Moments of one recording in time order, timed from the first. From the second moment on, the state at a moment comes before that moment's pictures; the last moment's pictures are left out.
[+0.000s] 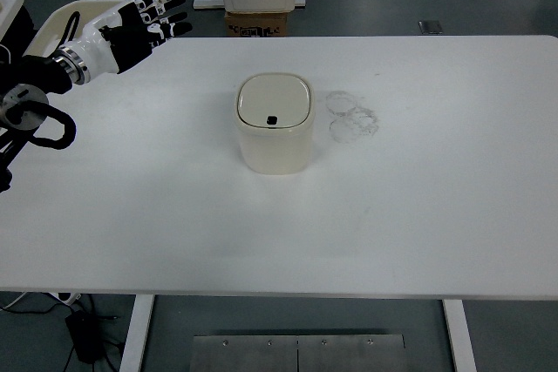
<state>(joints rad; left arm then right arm) -1.01 0.52 -0.56 -0.87 0.13 -0.30 0.03 0.03 0.00 0.36 0.21 -0.14 -0.05 0.17</state>
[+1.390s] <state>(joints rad) -1.41 0.68 -0.07 -1.21 0.47 -0.45 0.03 0.03 0.00 0.36 0.21 -0.14 -0.05 0.17</state>
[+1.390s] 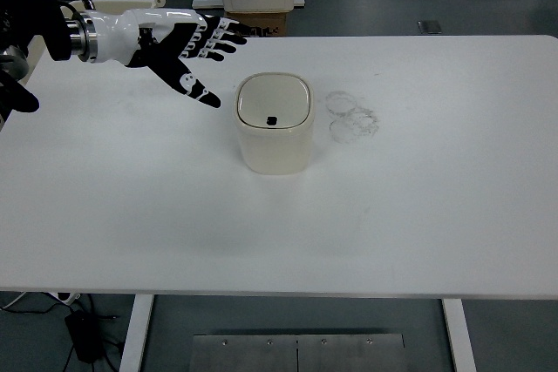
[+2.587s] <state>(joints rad) -1.53 0.50 0.11 -1.21 0.67 -0.52 0.05 0.03 0.00 0.36 0.21 -0.14 -0.05 0.17</state>
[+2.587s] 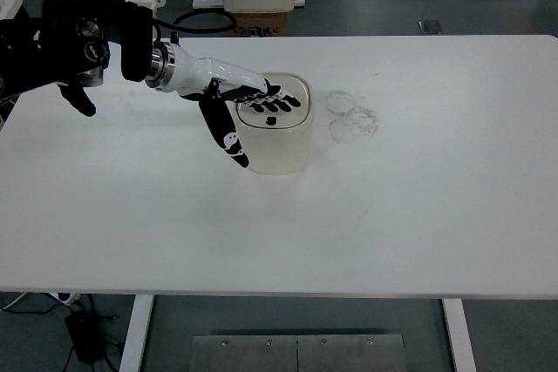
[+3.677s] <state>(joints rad) -1.57 0.50 0.10 -1.19 0.54 -0.45 0.07 0.03 0.00 0.36 0.21 -0.14 -0.05 0.17</state>
